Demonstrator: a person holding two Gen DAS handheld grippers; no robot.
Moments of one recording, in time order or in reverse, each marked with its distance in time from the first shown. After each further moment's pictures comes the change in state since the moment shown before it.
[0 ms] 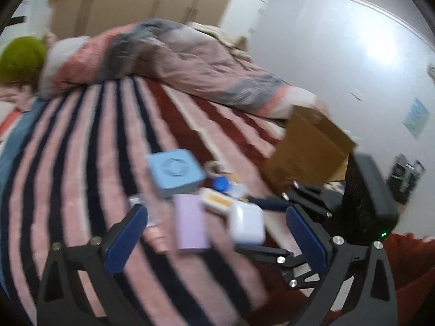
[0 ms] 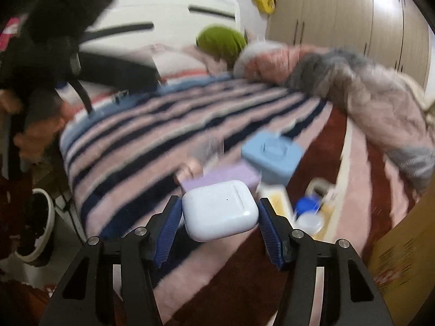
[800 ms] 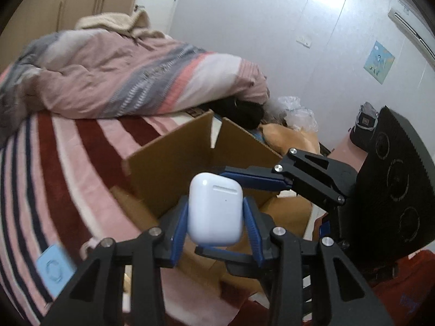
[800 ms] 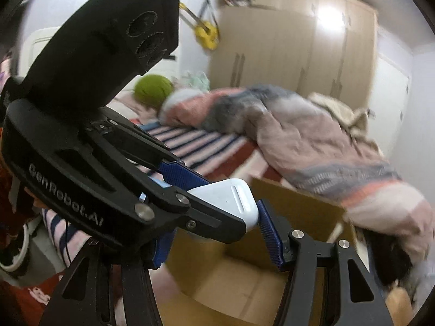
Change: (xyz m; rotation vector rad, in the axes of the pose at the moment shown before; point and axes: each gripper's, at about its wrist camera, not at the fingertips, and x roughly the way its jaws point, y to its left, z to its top) left arm 0.143 -0.211 0.126 0.262 0.224 -0.188; right arm -0.158 -0.140 0.009 0.105 -0.115 -0.269
